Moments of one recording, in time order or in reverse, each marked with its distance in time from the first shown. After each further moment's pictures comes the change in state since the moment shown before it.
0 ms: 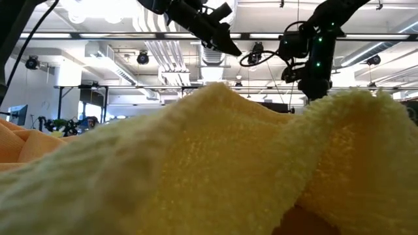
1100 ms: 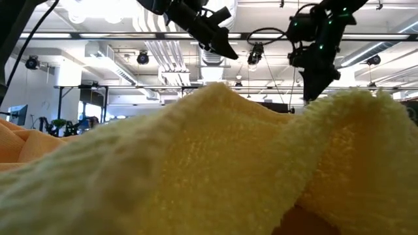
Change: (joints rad) left arm 0.006 -0.001 0.000 -0.033 -0.072 0.002; right arm -0.036 -0.150 0.032 -0.008 -0.121 0.198
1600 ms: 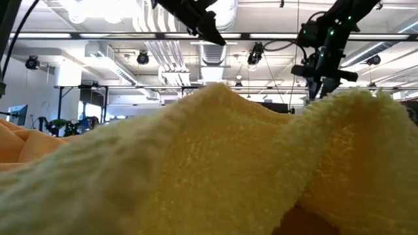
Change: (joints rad) left arm 0.000 -0.126 -0.001 -0.108 -0.042 -0.003; right arm -0.249 0.035 -0.001 0.097 0.071 0.237
